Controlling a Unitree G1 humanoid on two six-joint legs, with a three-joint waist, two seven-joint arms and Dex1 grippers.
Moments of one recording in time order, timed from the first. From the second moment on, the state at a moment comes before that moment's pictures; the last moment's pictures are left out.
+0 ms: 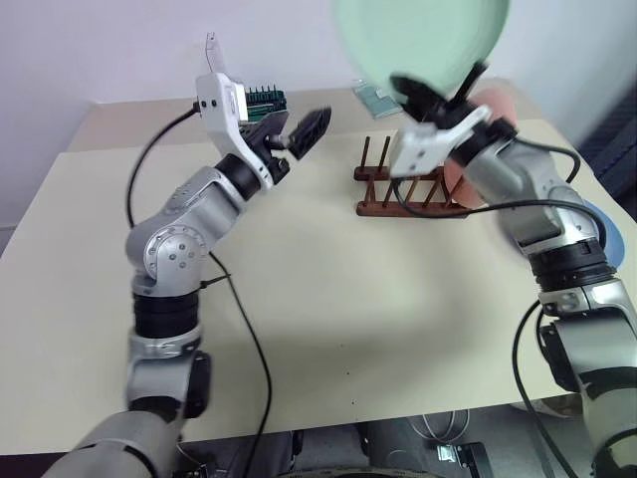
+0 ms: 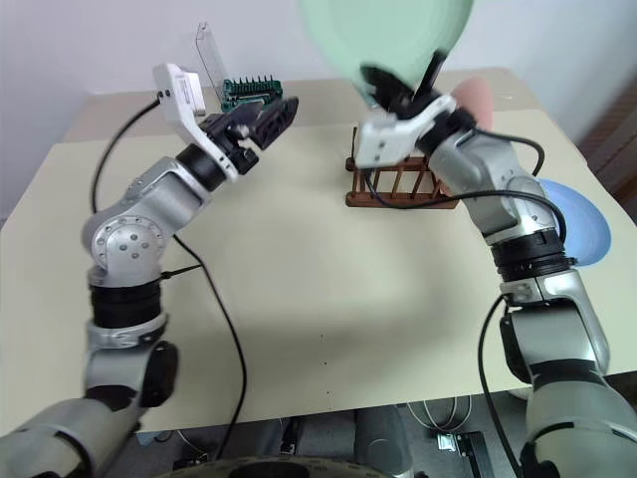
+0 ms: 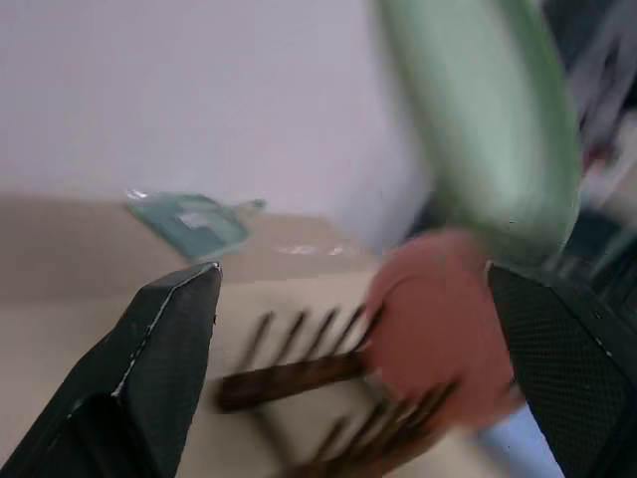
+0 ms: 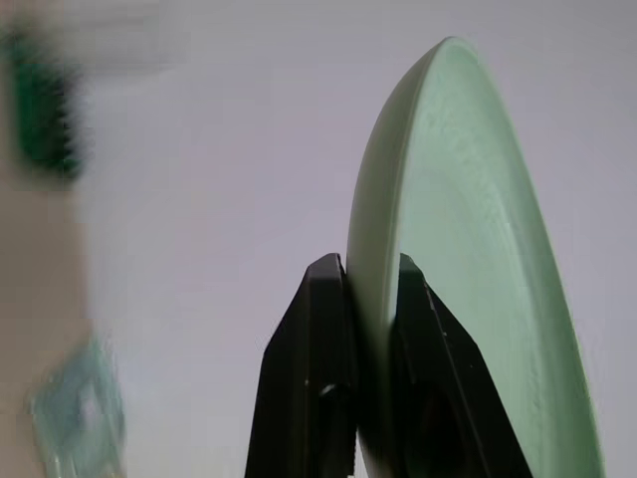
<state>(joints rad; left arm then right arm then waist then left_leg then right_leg) -0.74 0.35 0.08 -0.18 -0.74 0.70 -0.25 -0.98 -0.61 0.11 0.30 -0.42 -0.40 0.24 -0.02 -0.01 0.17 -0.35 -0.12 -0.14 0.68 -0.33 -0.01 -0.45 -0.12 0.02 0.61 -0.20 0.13</state>
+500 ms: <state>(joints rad) -0.74 0.56 0.07 0.04 -0.60 0.52 -0.75 -1.05 -0.46 -0.49 0.14 0.85 0.68 0.31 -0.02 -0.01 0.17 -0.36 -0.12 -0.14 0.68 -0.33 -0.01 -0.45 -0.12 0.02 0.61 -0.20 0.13</state>
